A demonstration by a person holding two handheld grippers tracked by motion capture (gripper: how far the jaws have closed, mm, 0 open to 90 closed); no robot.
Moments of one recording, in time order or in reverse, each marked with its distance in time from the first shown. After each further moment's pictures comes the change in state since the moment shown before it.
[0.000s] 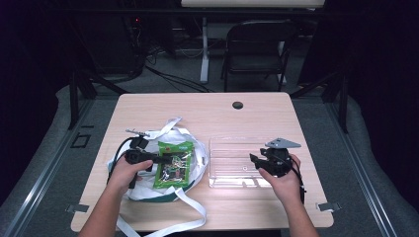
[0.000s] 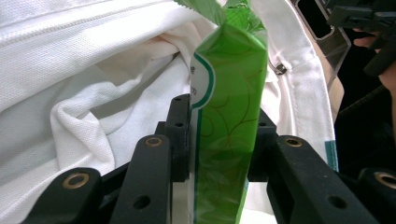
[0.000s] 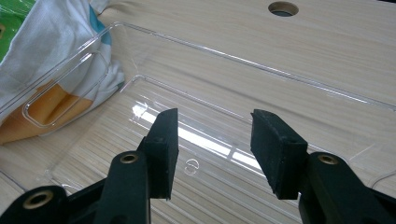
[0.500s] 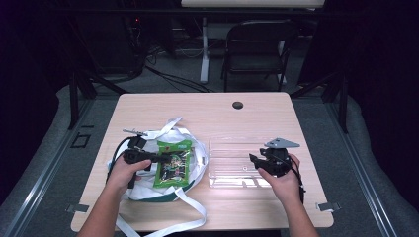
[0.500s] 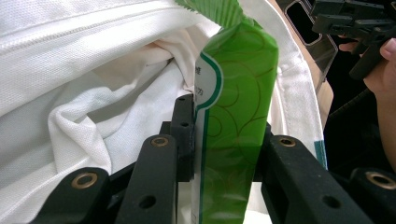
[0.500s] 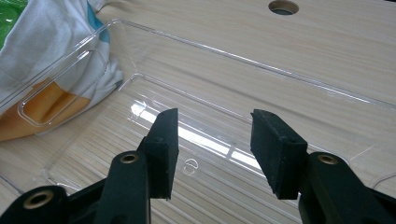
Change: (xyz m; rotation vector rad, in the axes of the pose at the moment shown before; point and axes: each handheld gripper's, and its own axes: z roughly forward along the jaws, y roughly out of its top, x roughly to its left) left arm 0.001 -0.001 -0.004 -0.026 -0.023 0.004; right arm 0.000 0.000 0.002 0.008 -0.003 -0.009
